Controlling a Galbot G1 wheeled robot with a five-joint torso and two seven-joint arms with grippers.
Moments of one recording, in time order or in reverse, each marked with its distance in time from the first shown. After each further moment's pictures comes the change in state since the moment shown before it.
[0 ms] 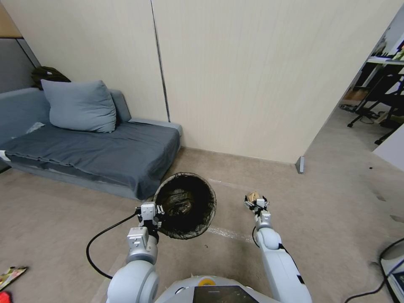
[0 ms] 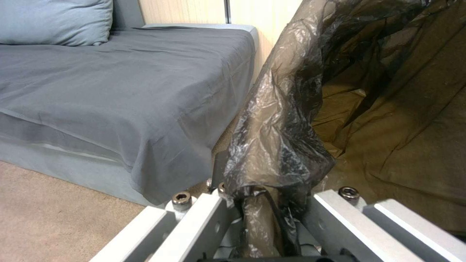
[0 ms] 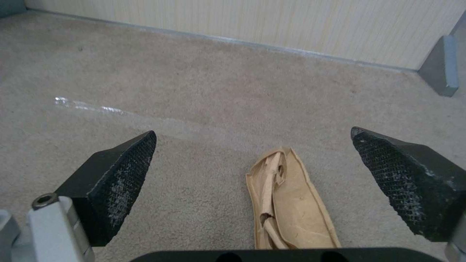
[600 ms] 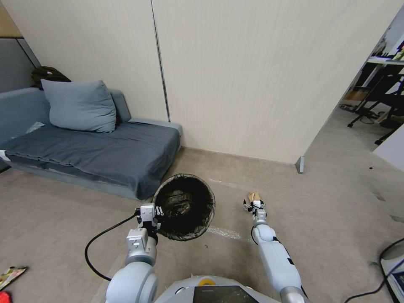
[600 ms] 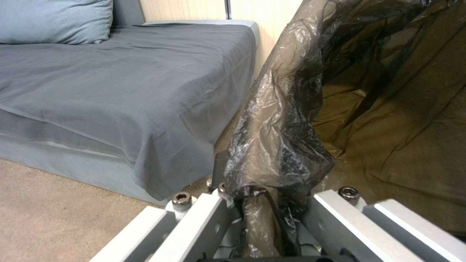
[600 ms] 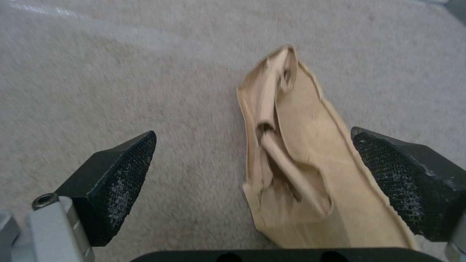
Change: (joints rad) left arm 0.022 0.007 0.001 0.005 0.012 -0.015 -0.002; right arm 0.145 0.004 0.014 -0.357 -0.050 0.070 -0.010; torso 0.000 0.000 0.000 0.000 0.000
